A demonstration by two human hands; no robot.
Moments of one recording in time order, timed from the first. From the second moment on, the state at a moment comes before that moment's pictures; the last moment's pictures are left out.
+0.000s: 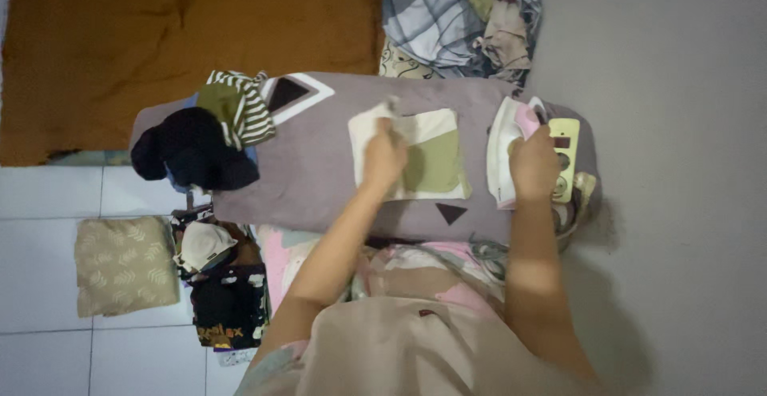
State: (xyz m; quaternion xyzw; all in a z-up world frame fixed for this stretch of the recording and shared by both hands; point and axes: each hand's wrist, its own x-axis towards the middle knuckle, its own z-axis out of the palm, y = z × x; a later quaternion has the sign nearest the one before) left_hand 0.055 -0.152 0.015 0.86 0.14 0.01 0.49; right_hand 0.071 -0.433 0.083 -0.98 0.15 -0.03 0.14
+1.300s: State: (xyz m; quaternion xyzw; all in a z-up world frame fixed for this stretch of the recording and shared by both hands) left_hand 0.012 -0.066 -0.087 0.73 0.34 0.25 0.54; right_hand 0.069 -0.418 0.098 -0.98 0.15 -0.04 0.09
